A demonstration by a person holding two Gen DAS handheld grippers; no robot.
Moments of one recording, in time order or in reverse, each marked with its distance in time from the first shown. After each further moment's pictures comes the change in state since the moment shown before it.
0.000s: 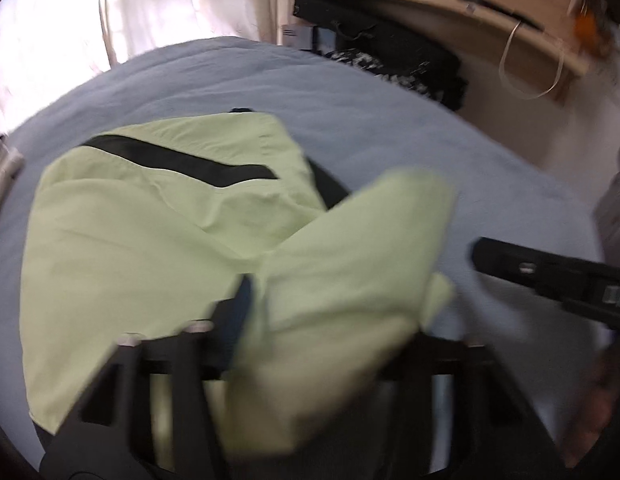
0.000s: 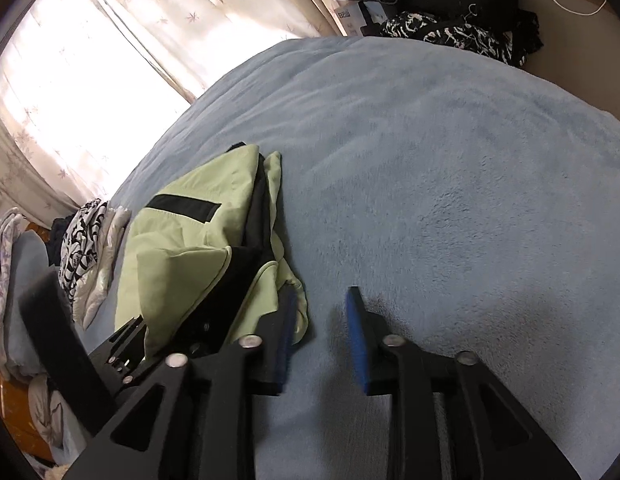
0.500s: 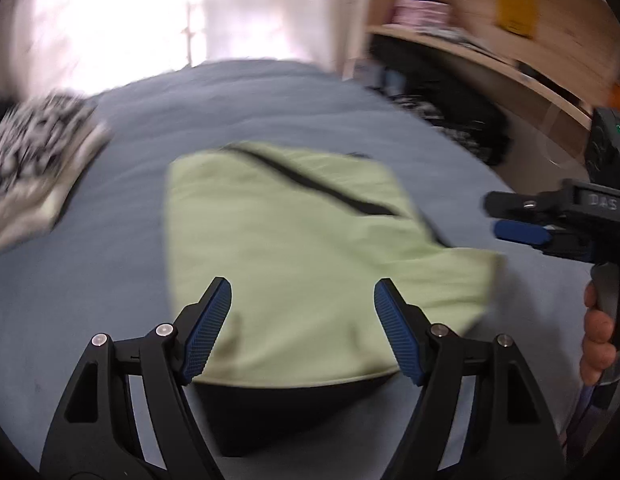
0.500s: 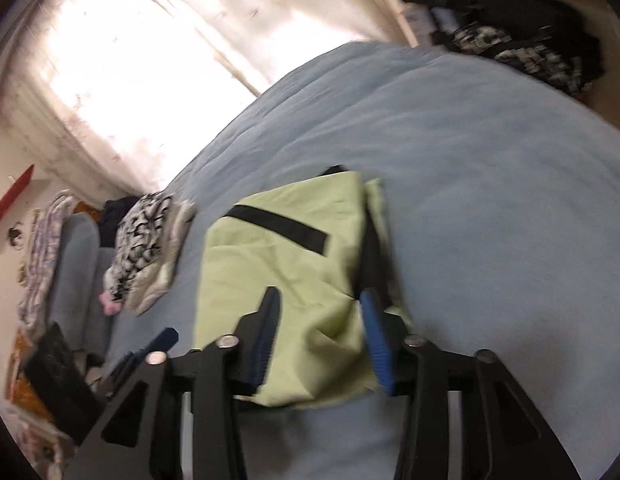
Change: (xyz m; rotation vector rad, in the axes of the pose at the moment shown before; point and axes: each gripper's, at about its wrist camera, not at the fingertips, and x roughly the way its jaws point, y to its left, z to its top) left arm -0.098 0.104 -0.007 -0.221 -0.076 0.161; right arm -0.002 0.068 0.061 -0.085 0.103 0.232
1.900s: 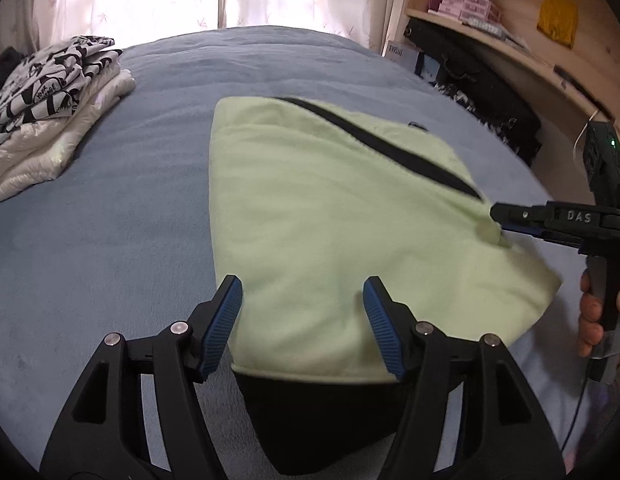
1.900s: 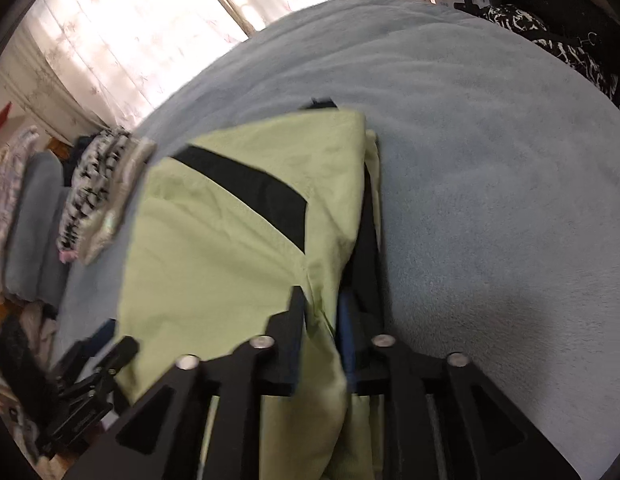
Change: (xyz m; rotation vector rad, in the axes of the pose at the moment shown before) left arm 0.043 0.031 -0.017 -0.060 0.056 0.016; right arm 0.067 -0.034 0.014 -0.138 0.107 -0.096
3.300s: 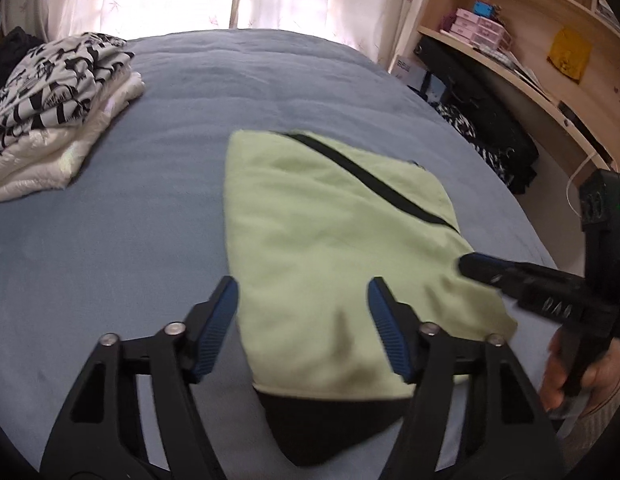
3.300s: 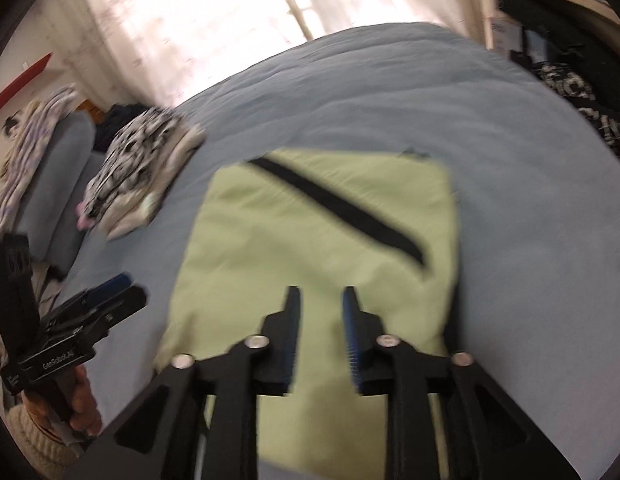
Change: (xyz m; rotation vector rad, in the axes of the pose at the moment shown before) left arm -0.026 0.010 0.040 -0.079 0.017 -0.028; right arm -0.037 0.088 0.007 -0.210 0.013 0.042
